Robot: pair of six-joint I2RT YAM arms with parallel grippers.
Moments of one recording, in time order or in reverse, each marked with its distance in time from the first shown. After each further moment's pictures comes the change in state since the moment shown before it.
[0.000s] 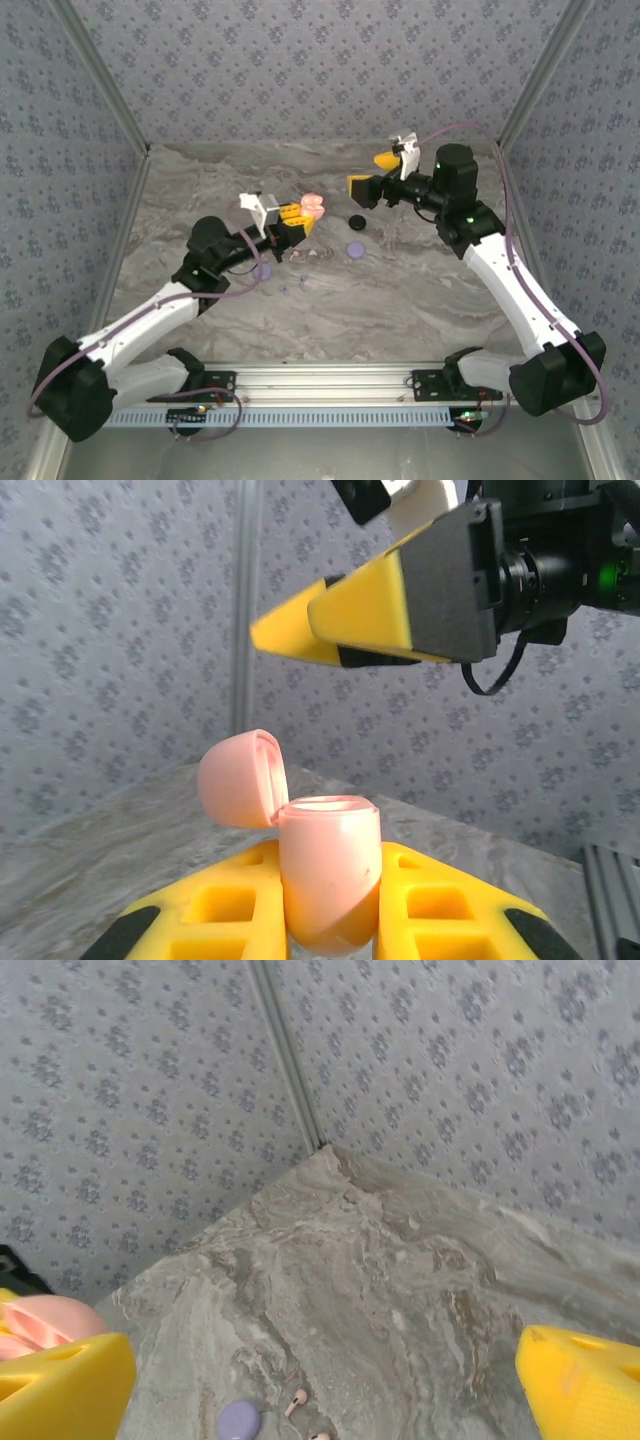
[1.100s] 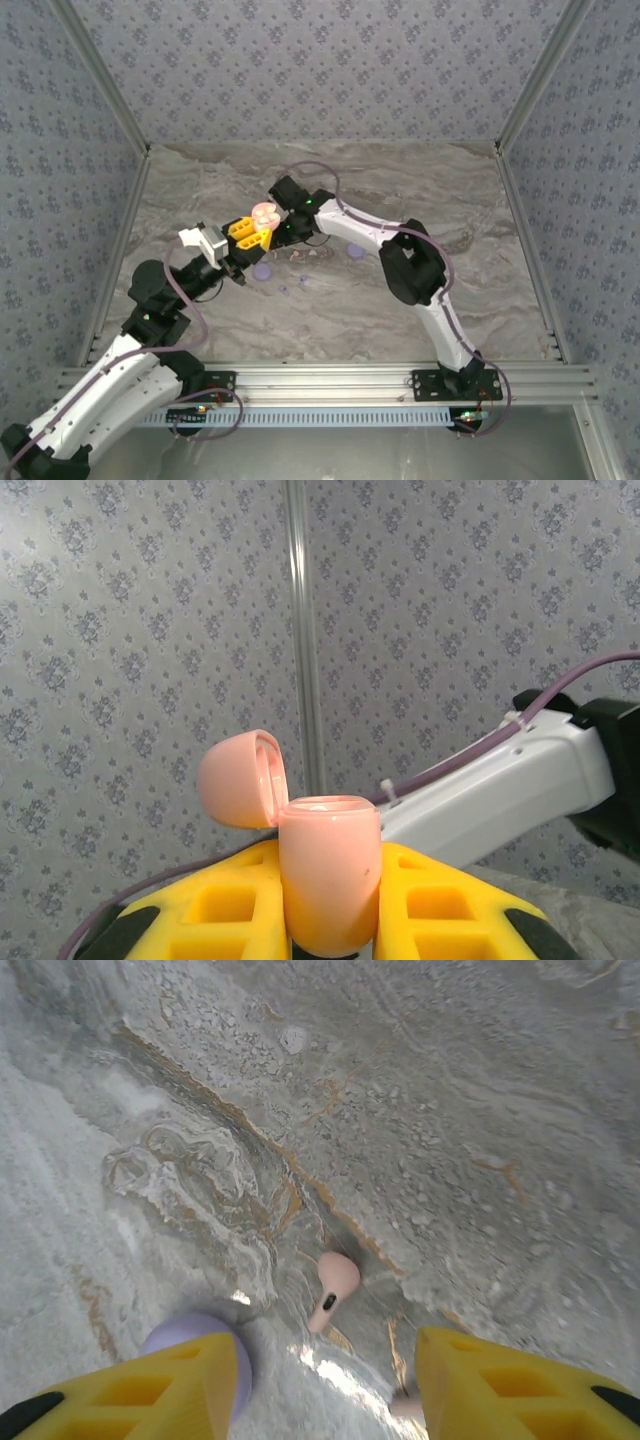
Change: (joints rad) left arm 0.000 -0.434 -0.076 -0.198 -0.129 0.117; right arm 0.463 1.048 0.725 -0.519 0.370 0.220
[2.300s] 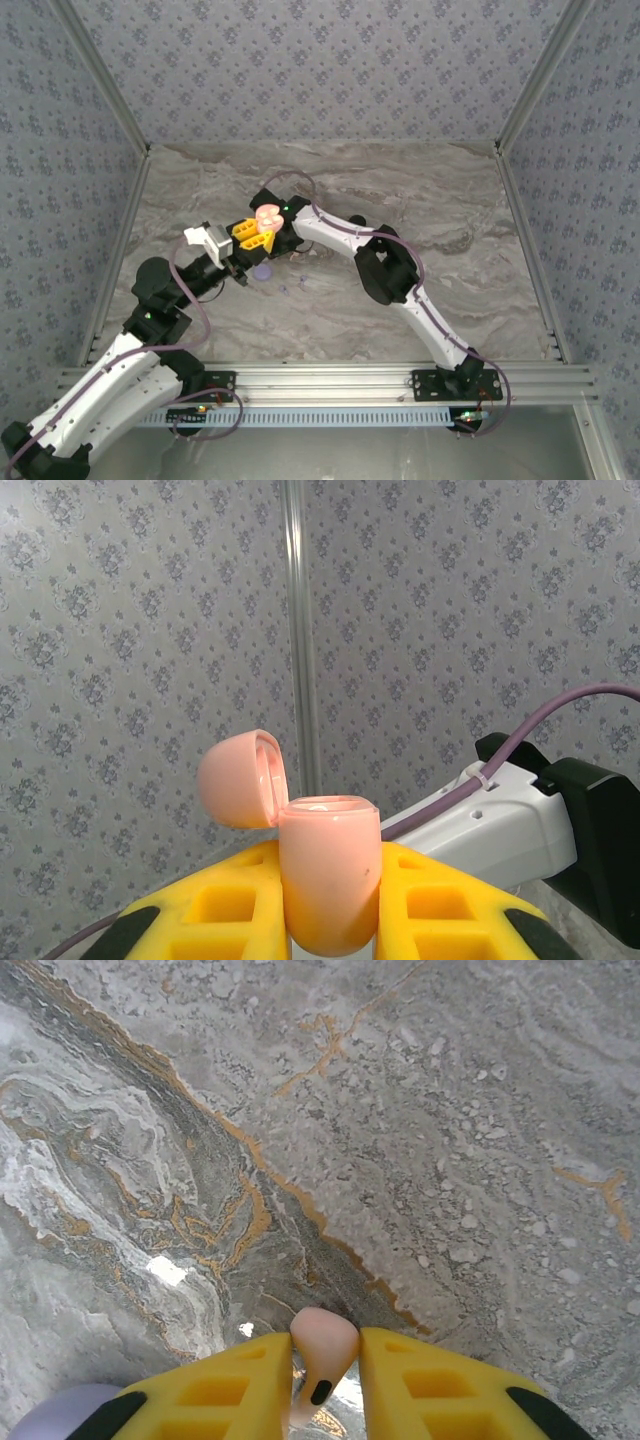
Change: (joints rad) left arm 0.000 -0.001 0.000 -0.031 0.008 0.000; right arm 0.054 0.201 0.246 -0.194 0.119 -0.060
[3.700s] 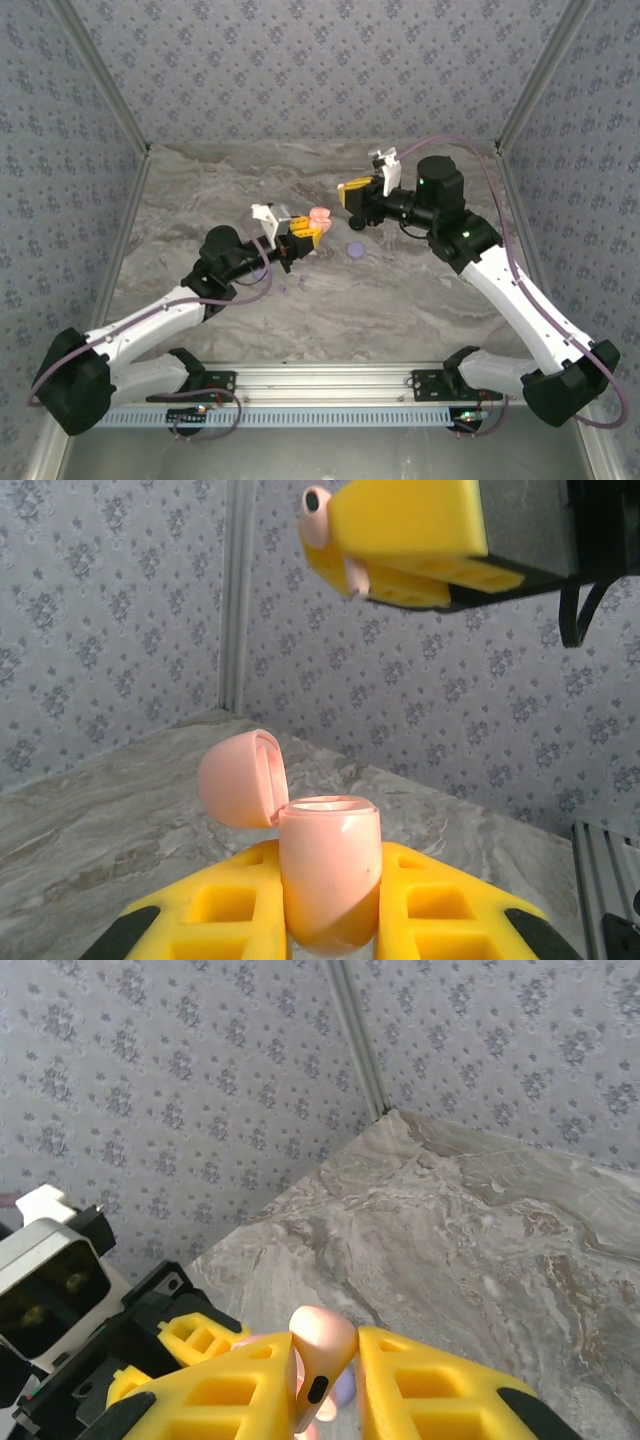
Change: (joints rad) left arm -0.081 0.505 0.038 0.275 0.064 -0.136; right arm -0.321 -1.313 -0.943 0.607 -0.424 -0.093
